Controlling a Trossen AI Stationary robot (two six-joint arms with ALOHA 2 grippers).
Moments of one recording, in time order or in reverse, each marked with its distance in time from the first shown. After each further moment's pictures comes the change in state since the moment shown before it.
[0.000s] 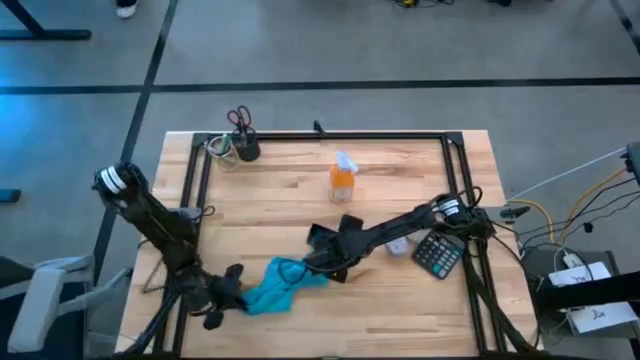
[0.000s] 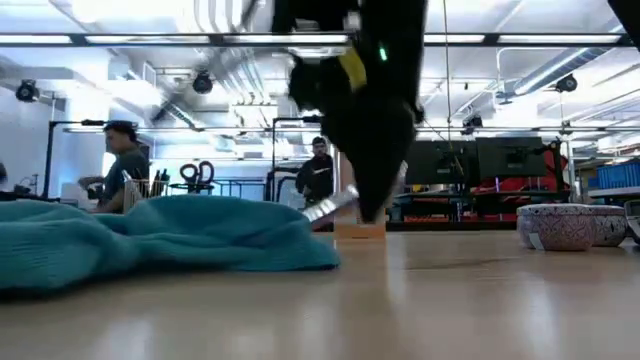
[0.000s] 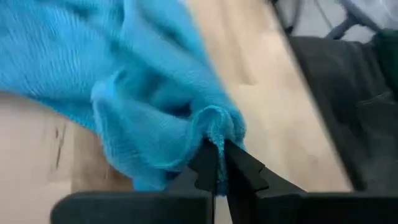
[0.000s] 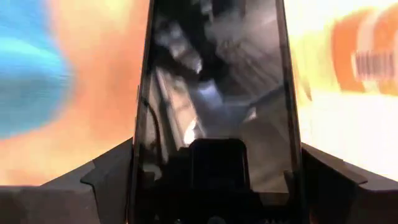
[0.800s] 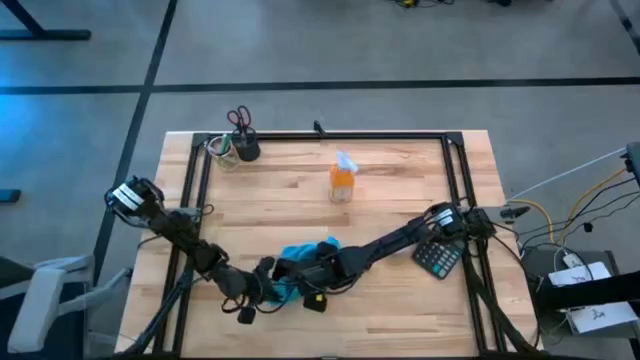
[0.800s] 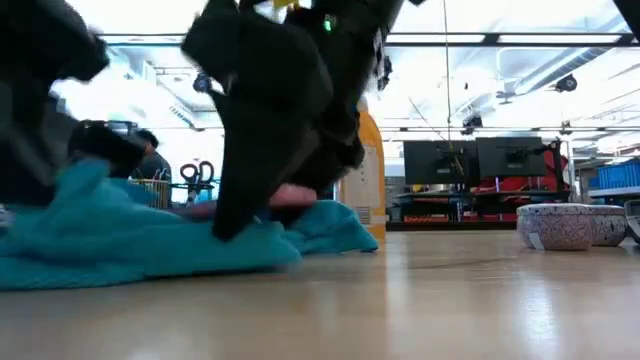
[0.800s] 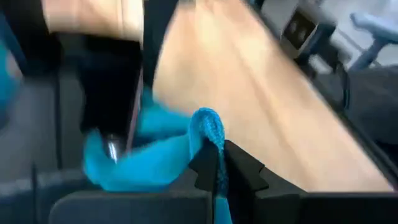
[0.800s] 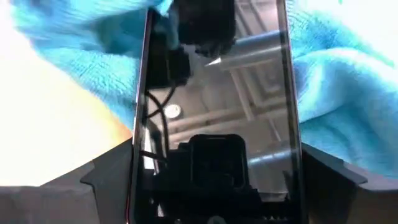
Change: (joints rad) left arm 0.360 0.337 0.125 0.286 0.152 0.368; right arm 0.071 0.061 0.064 0.466 -0.167 -0.090
